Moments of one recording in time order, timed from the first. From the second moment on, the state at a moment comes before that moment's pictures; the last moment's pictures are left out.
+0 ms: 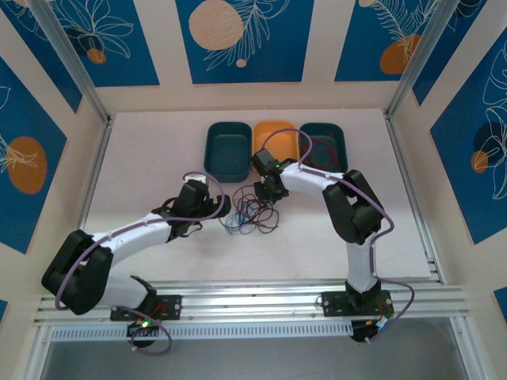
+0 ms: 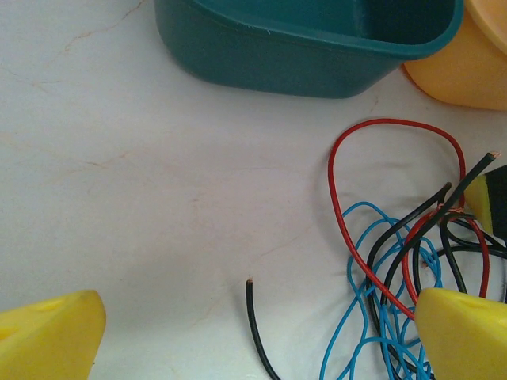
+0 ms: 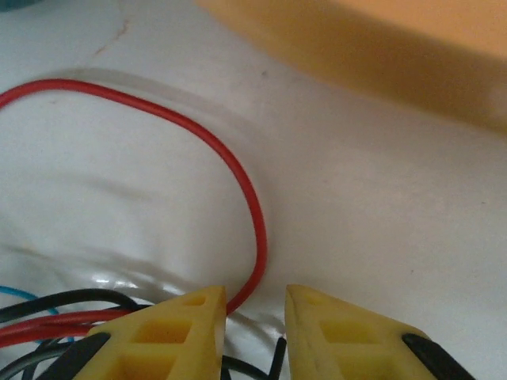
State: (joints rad) left arm -0.59 1.34 0.63 -0.06 -0.13 -0.57; right arm 0.64 1.98 1.36 -0.63 0.07 0.39
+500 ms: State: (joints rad) left arm -0.58 1.34 0.63 -0.04 -0.13 -0.57; right arm 0.64 2.01 1.39 -0.58 0.11 0.42
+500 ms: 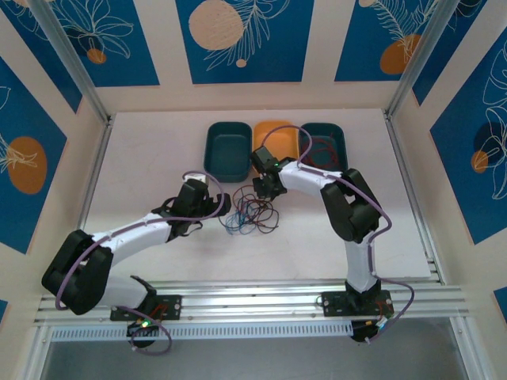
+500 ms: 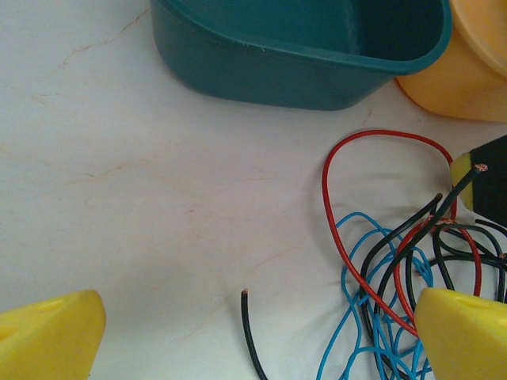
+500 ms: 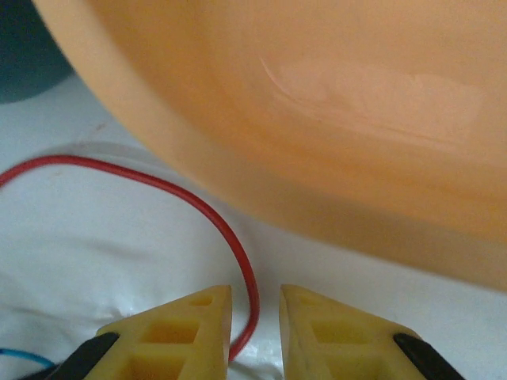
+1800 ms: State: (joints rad) left arm -0.58 1.30 0.63 0.01 -0.08 -0.56; right arm 0.76 1.59 1.35 -0.55 0.21 0.36
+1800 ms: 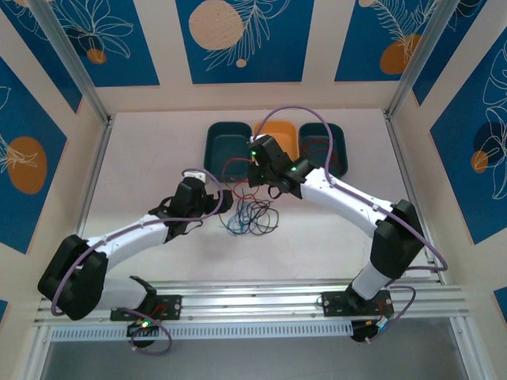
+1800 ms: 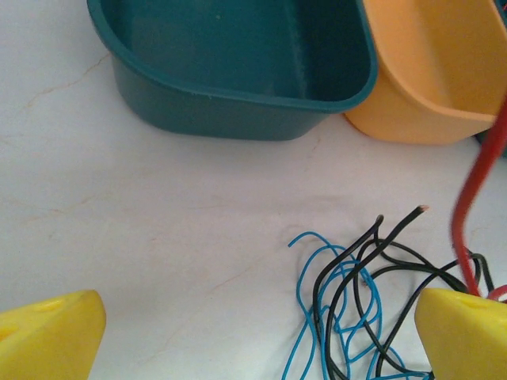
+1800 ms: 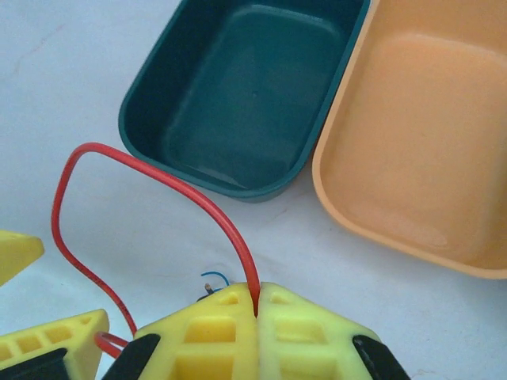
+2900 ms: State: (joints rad) left arm -0.58 1.29 0.69 0.50 0.19 -0.55; right arm 0.68 1.34 1.31 -0.52 0.05 0.40
